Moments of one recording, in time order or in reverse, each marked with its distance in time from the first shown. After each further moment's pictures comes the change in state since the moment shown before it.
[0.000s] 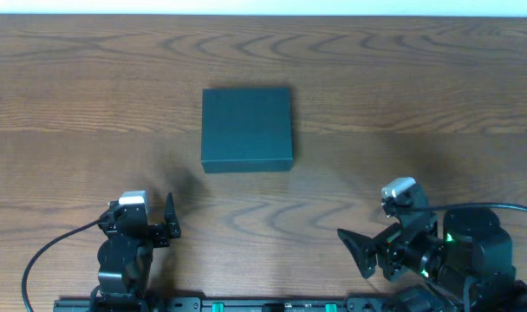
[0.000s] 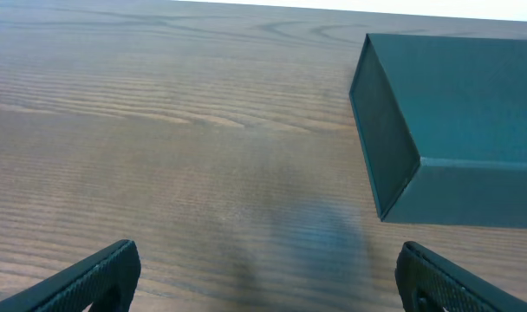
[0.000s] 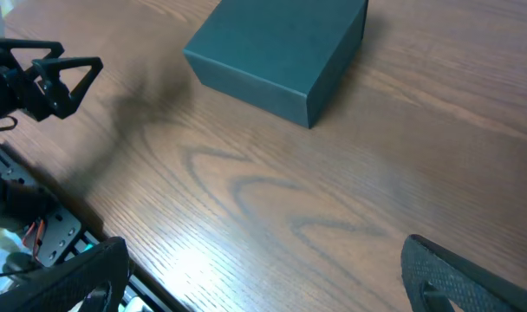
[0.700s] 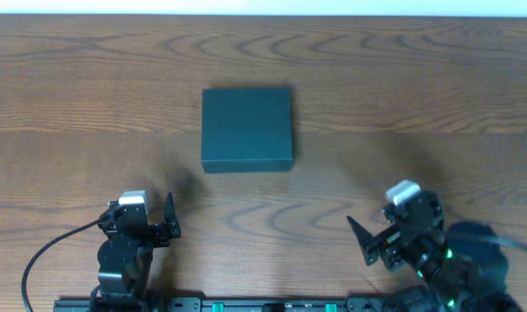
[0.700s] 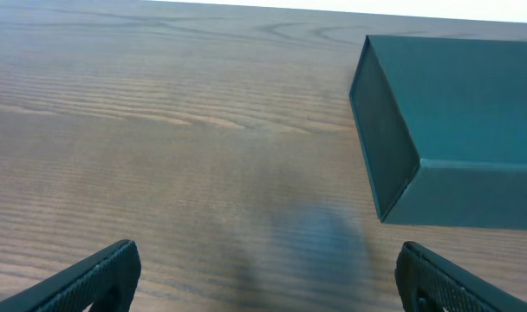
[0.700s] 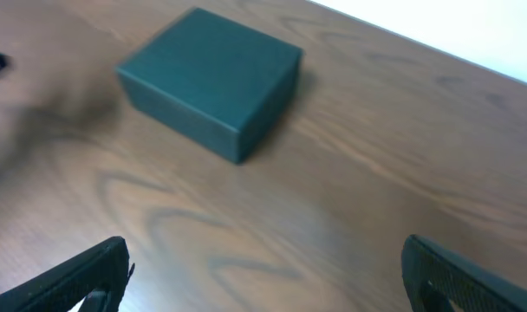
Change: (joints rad) left arm 0.000 0.000 -0.001 0.003 0.000 0.000; right arm -0.051 -0.183 -0.227 0.221 0.139 -0.192
